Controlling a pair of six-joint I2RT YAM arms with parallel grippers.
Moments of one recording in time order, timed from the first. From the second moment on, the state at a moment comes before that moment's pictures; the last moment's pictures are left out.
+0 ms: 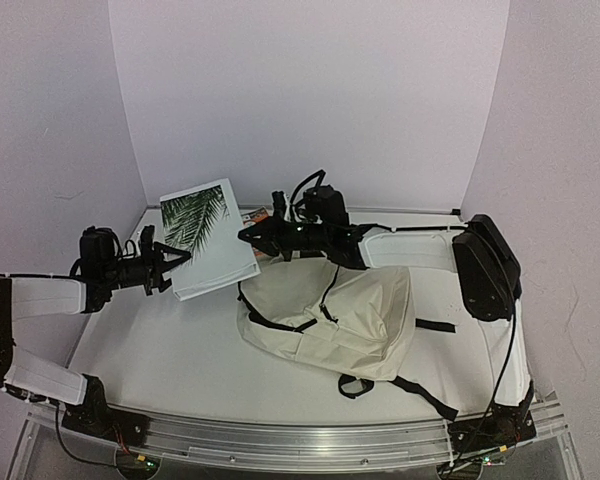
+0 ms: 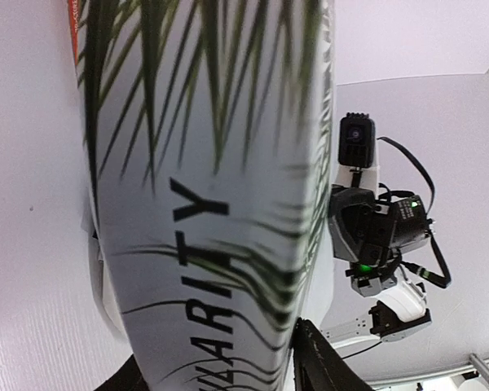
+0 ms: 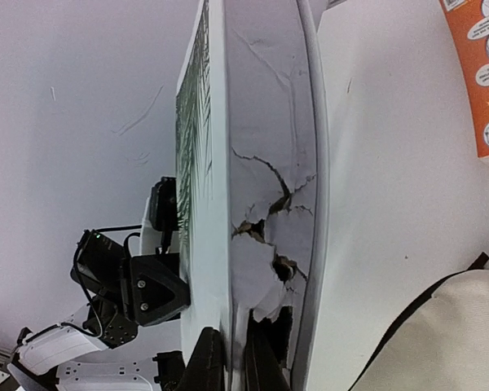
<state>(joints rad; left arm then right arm) -0.10 1.27 0.49 0.43 0.92 -1.02 0.83 2.19 1.68 0.30 -0.50 1.07</state>
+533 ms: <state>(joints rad) -0.11 1.24 0.50 0.42 1.01 -1.01 0.82 2.02 1.52 0.25 -0.40 0.89</state>
